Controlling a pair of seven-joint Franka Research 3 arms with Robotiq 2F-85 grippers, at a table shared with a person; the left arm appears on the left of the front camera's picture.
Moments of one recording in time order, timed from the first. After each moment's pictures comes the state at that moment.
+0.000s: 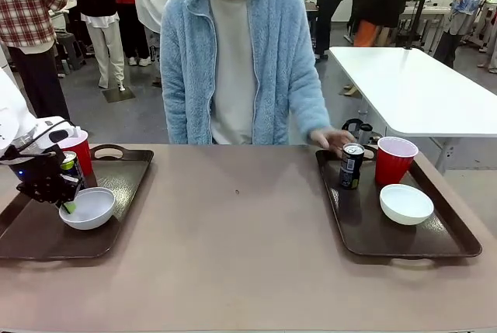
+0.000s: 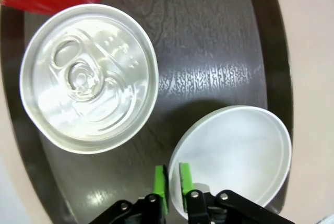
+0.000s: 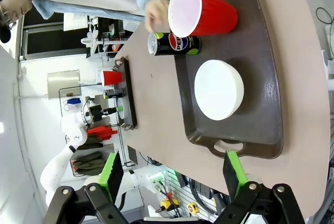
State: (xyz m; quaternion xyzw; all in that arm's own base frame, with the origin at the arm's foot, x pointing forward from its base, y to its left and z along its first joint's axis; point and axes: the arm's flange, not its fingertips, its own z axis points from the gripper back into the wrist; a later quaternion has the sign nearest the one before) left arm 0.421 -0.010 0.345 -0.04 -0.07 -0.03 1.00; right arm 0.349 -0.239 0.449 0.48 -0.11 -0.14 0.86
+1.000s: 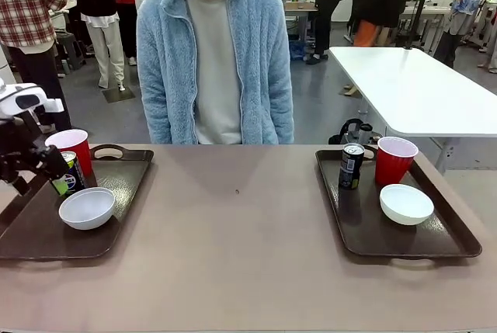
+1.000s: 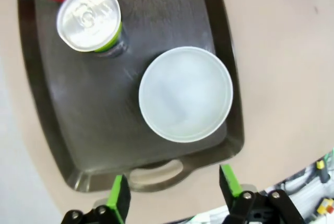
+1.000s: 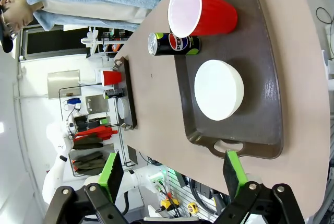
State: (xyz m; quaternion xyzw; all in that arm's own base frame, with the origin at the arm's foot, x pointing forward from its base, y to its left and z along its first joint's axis) left arm 0.381 -0.011 0.439 -0.07 -0.04 -0.05 1.00; right arm 0.349 -0.239 0.449 0.48 -0.11 -0.14 0.86
